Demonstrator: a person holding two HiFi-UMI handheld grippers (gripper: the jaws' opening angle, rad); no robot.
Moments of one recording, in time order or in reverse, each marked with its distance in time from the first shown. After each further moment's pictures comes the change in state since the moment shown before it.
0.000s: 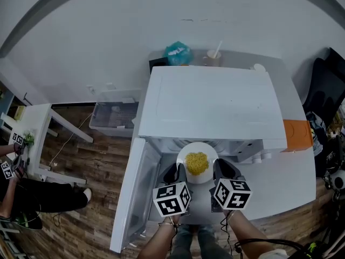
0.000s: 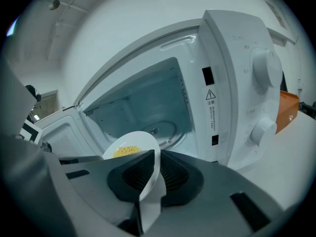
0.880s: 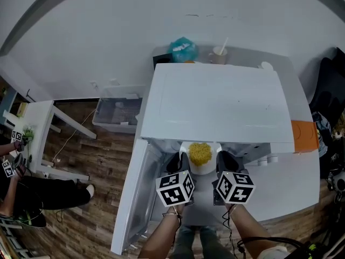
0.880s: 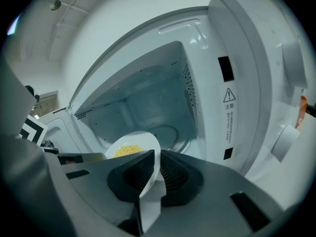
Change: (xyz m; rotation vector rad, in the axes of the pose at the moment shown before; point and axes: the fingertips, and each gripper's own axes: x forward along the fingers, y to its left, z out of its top) left arm 0.033 0.009 0.027 -0.020 -0.038 0.019; right arm 0.030 0.000 0.018 -0.006 -0.029 0.005
